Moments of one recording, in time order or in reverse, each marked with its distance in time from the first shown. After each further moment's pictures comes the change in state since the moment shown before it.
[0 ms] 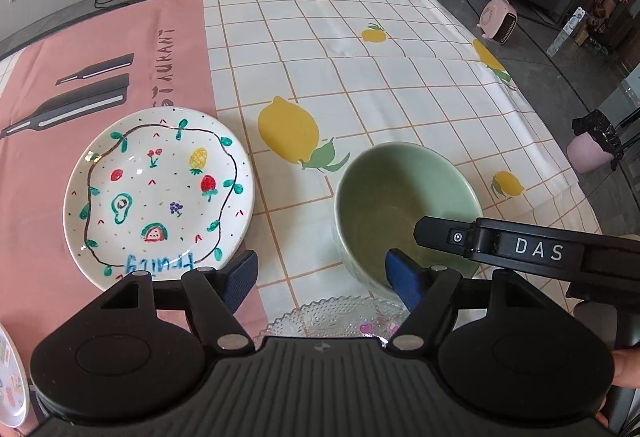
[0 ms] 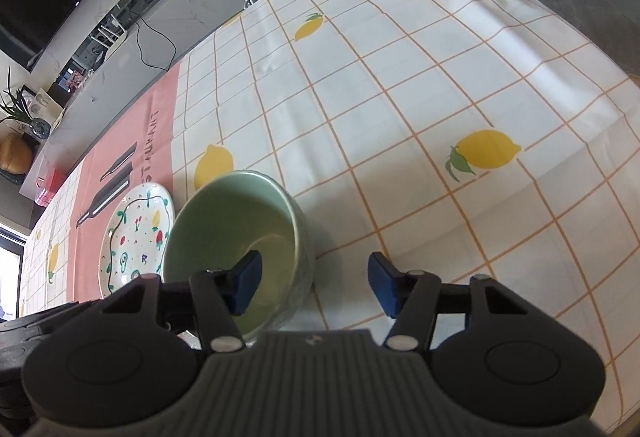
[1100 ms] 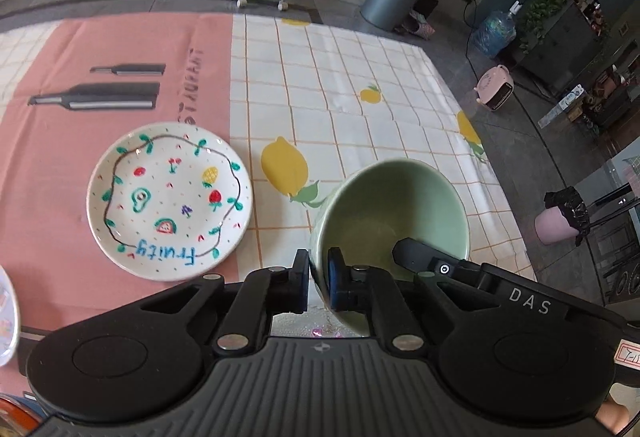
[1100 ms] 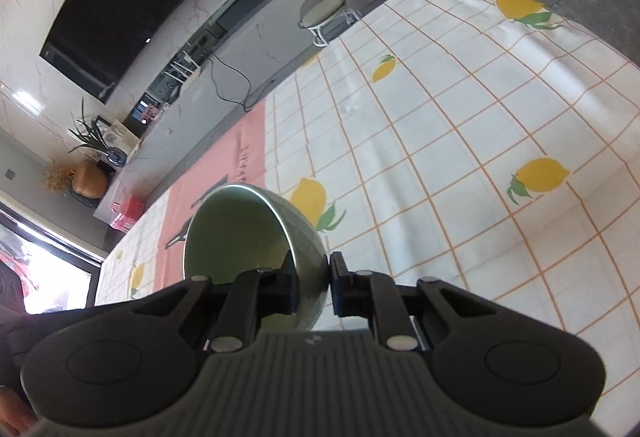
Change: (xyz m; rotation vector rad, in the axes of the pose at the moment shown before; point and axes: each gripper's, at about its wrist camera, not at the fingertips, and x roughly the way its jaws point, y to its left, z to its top) left arm -0.066 0.005 0.004 -0.184 -0.121 -0.072; right arm -0.044 0.007 -0.004 0.003 -0.107 0.270
